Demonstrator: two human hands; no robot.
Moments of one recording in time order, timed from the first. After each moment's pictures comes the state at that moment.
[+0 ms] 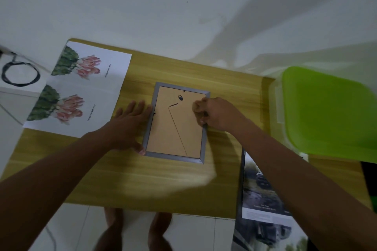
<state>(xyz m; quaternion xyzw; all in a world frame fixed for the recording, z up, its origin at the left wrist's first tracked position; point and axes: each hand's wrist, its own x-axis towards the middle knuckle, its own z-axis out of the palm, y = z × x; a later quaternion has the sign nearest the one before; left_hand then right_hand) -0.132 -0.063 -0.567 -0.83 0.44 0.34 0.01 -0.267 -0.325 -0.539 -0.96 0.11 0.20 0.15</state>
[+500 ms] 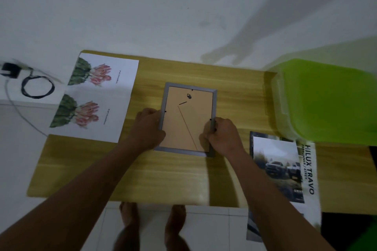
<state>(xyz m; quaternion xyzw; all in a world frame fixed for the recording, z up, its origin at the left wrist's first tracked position) -0.168 -0.082 -0.546 -0.89 0.32 0.27 -0.16 -0.324 -0.257 -0.552 -0.84 0.40 0.08 0.35</state>
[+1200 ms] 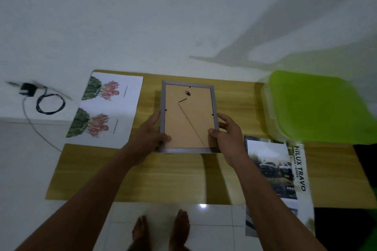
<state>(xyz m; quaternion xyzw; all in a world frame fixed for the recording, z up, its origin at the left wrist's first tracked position) -0.187 -0.060 -0.490 -0.69 0.10 0.49 -0.53 -0.340 -0.236 -0.506 -0.62 0.47 -0.12 0.62</state>
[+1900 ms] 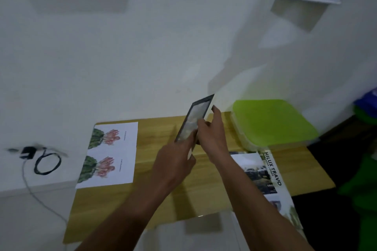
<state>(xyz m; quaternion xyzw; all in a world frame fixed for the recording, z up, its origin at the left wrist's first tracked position) -0.269 -0.043 -0.358 -0.78 0.56 0.05 -0.27 -0.327 -0.162 -0.350 -0.64 0.44 -0.29 0.56</state>
